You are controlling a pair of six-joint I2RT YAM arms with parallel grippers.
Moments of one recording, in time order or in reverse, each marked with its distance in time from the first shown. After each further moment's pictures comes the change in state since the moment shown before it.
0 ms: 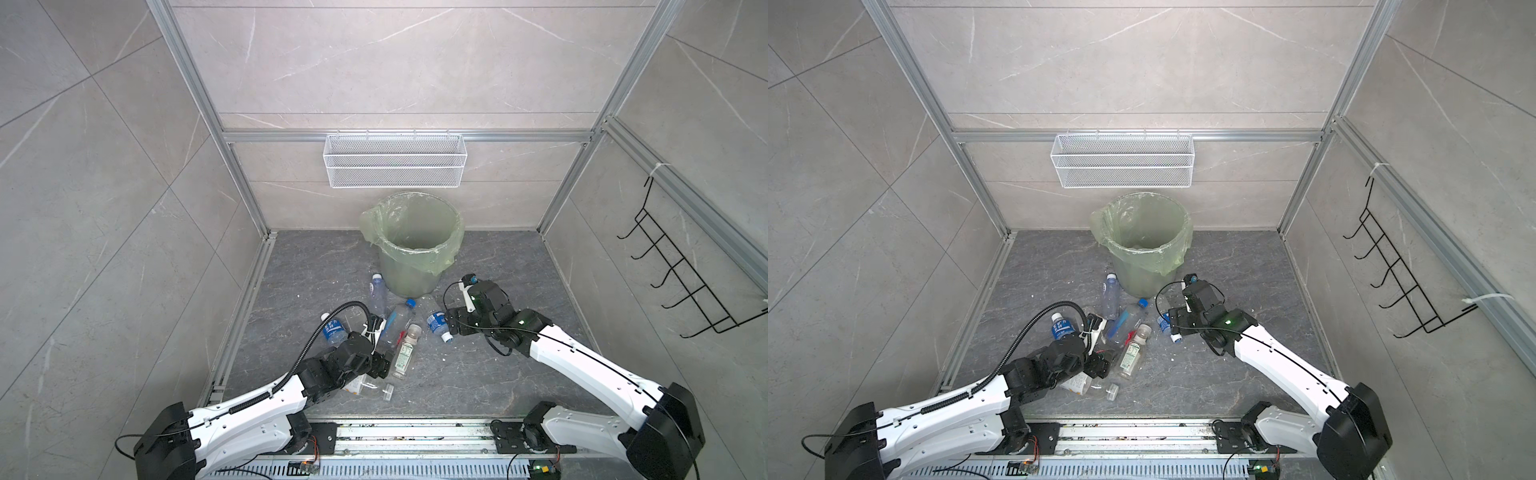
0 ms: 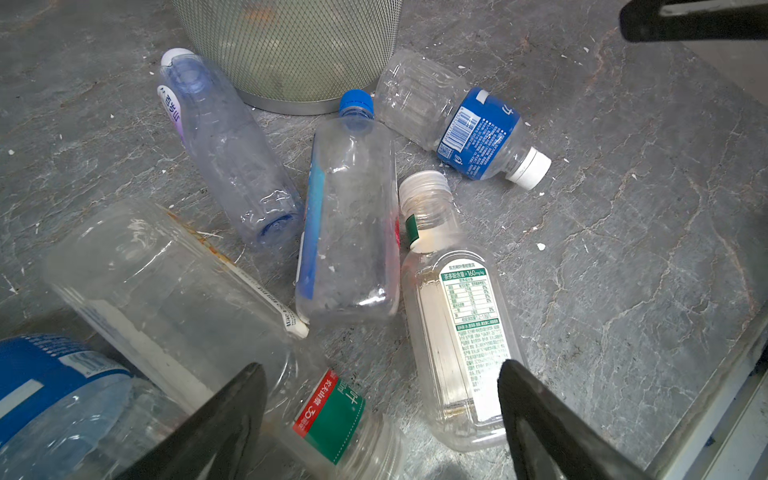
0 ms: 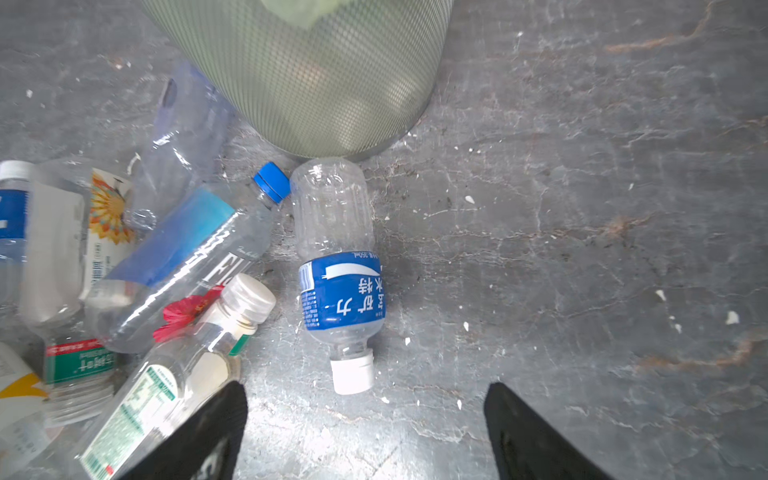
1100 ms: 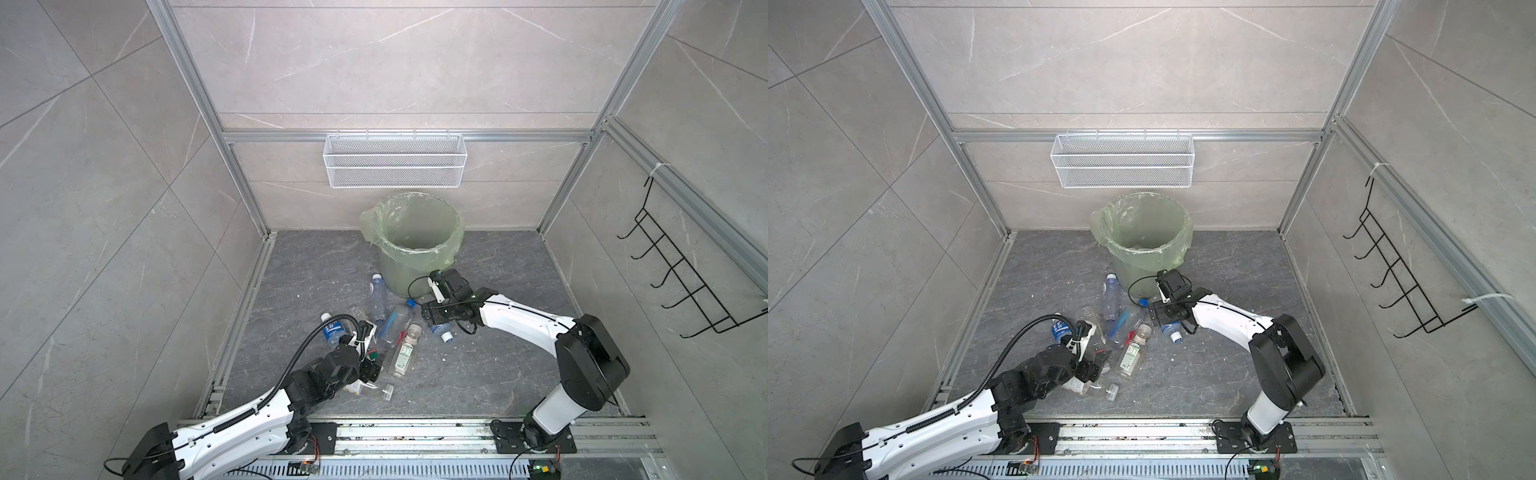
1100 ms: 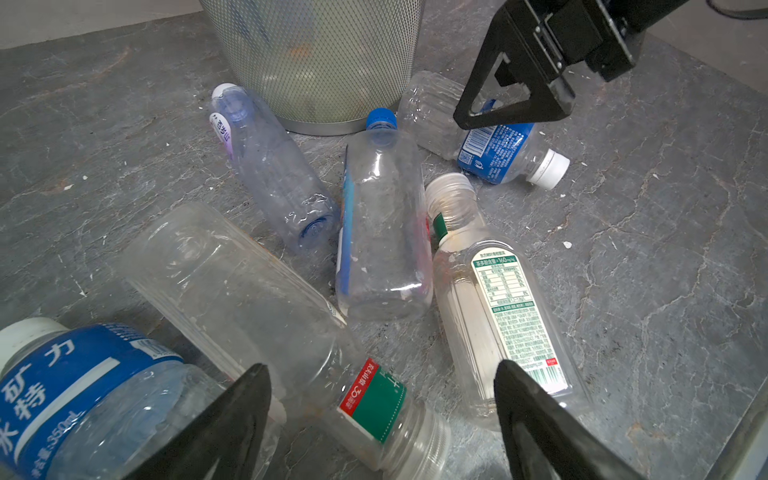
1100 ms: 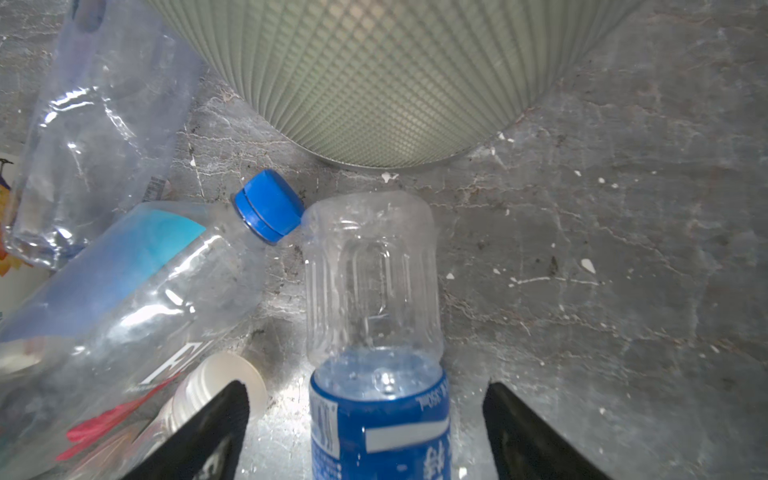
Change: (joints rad) left arm 0.027 -0.185 -0.143 0.058 -0.049 0.080; right arm 0.000 0.454 0.198 0.108 -0.074 -0.098
